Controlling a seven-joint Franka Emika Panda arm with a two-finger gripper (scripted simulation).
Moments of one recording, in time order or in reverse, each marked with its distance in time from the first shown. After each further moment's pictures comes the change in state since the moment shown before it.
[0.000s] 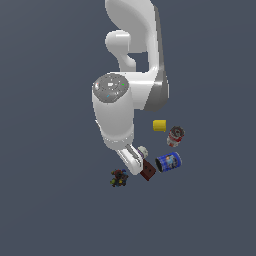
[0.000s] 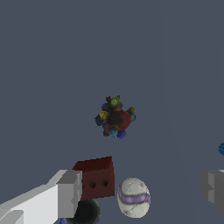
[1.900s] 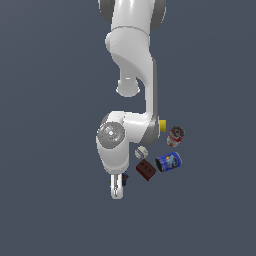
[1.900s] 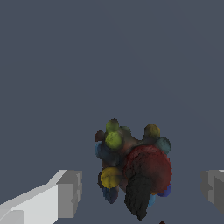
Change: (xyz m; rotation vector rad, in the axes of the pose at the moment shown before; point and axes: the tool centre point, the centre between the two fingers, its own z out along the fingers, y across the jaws) arm 0.035 -0.012 0.113 -0.007 0.035 0.567
